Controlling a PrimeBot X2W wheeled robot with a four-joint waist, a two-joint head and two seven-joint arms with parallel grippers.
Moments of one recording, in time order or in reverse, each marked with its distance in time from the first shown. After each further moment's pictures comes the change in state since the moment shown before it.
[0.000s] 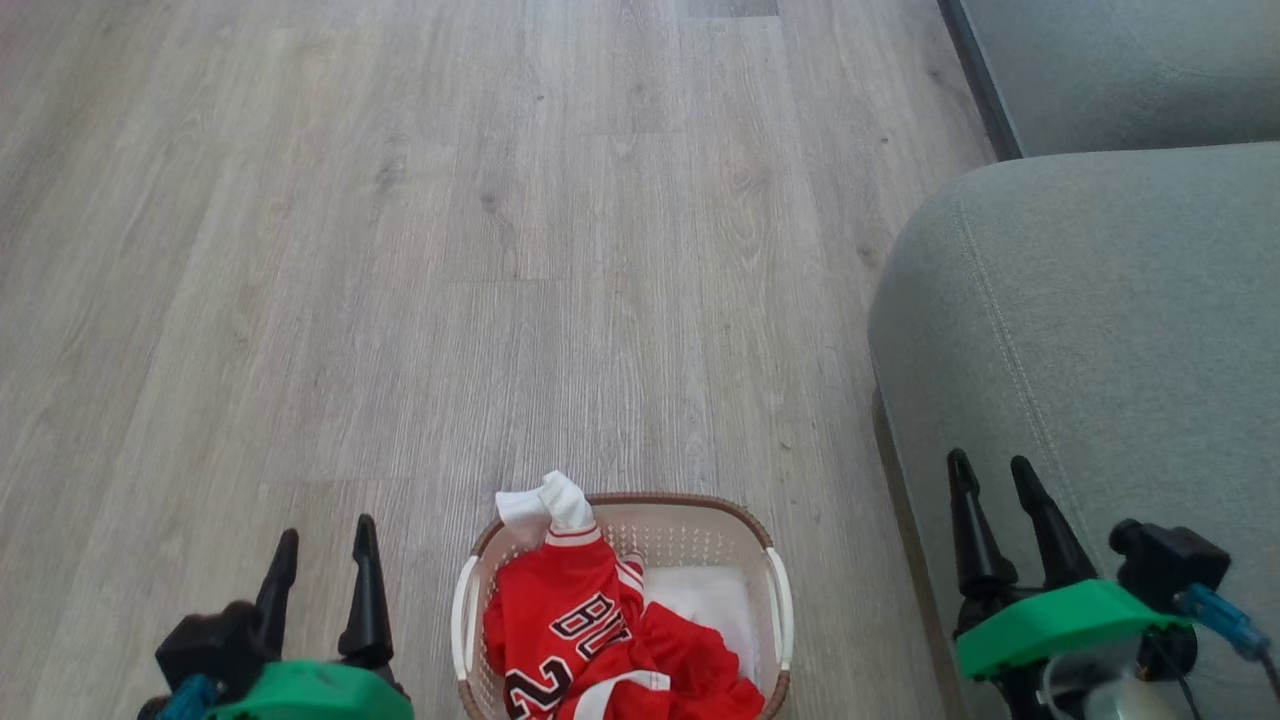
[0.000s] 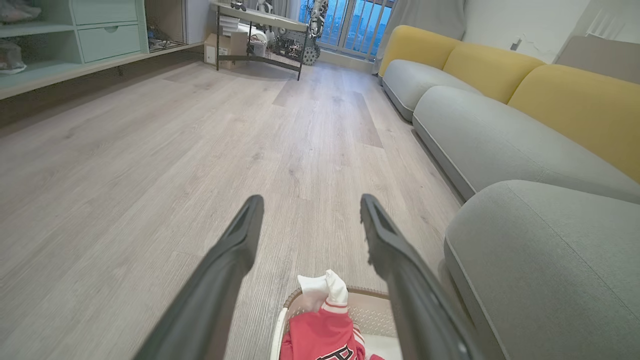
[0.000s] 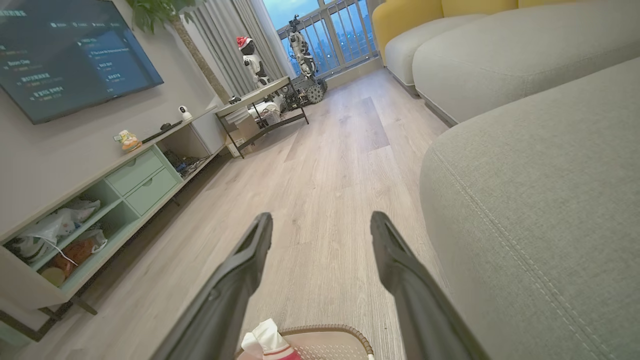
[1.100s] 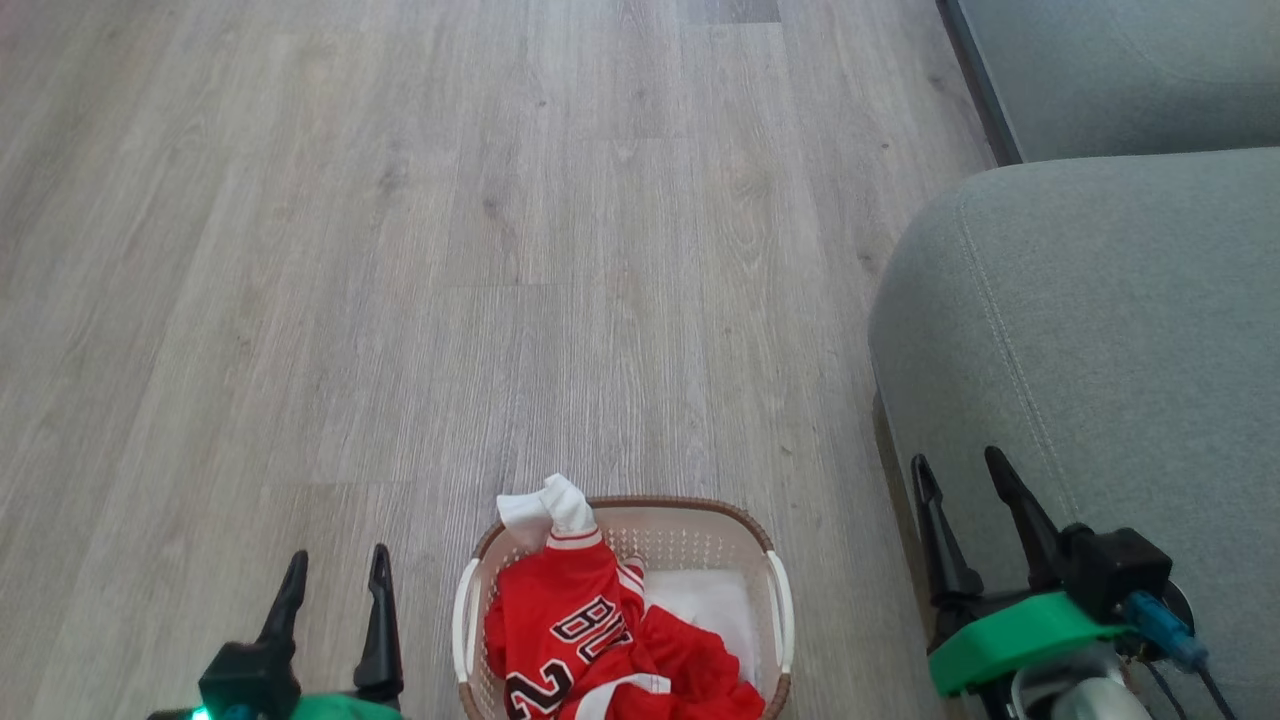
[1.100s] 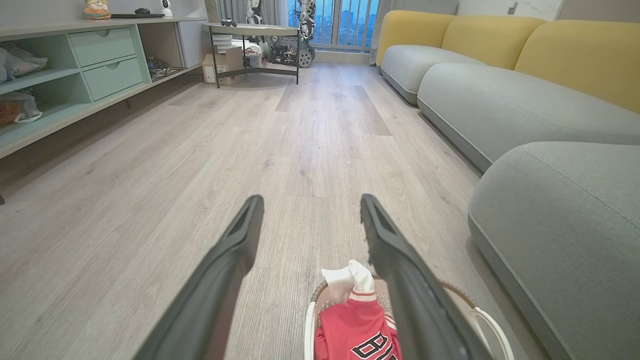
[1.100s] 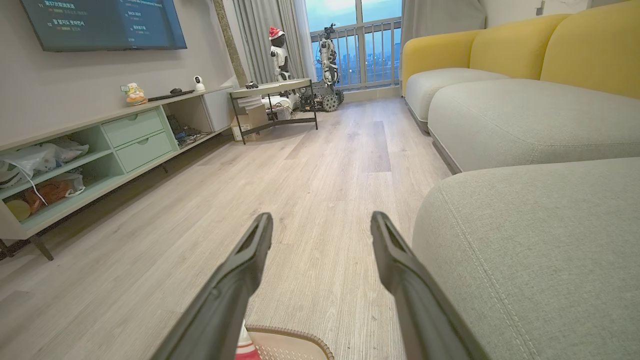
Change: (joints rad) left arm 0.028 -0.014 0.009 0.044 0.188 -0.011 -0.064; right arm 0.000 -0.001 0.038 -0.005 -0.270 0.000 -0.067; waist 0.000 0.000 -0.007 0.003
